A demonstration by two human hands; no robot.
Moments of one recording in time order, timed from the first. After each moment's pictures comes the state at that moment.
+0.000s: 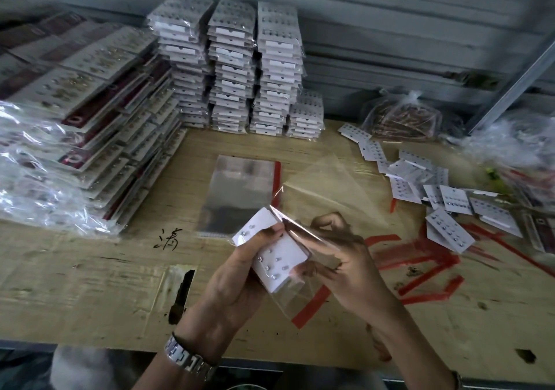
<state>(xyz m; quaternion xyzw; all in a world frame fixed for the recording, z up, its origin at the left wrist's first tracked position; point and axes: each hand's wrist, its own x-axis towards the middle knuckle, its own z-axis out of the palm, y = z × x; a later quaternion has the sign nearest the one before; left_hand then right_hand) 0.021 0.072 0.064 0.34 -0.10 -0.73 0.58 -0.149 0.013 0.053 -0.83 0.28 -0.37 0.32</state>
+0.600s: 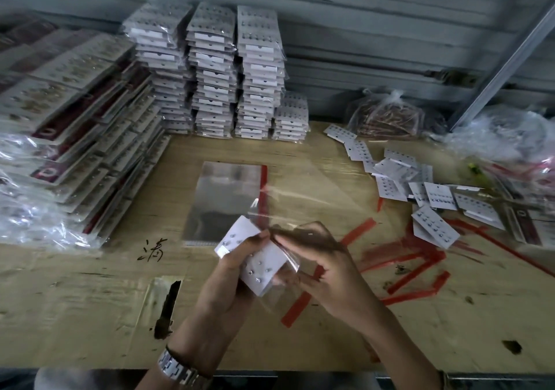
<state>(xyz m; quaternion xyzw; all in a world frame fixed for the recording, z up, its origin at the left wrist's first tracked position) 0.017 0.067 0.050 0.36 -0.11 -0.70 0.61 -0.152 0.015 0.046 -0.84 0.29 -0.32 0.32</state>
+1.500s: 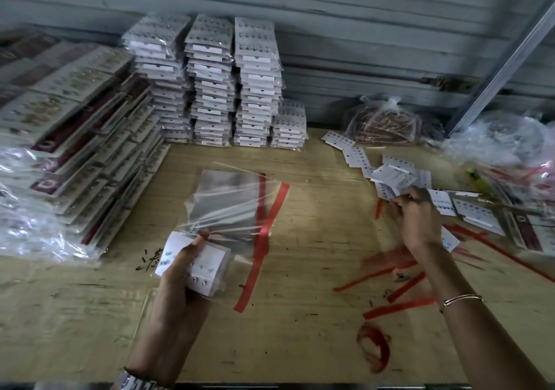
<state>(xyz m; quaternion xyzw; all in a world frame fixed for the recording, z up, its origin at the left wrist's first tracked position) 0.065 0.074 0.025 0.40 -0.12 -0.56 0.72 -0.287 -0.135 0.019 -0.75 0.63 -0.18 -0.10</state>
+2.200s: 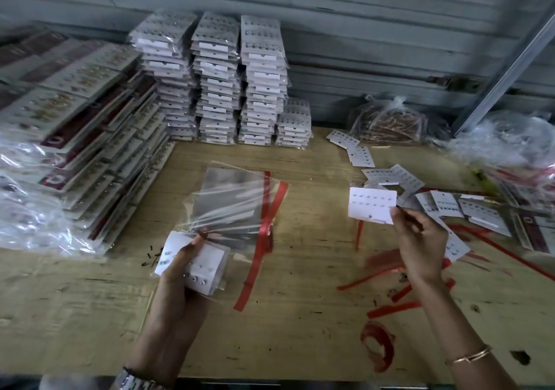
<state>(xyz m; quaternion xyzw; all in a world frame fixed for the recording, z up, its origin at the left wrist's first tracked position) 0.073 0.080 0.022 0.41 -0.11 -0.56 0.71 -0.252 -0.072 0.018 -0.55 0.59 -0.55 0.22</state>
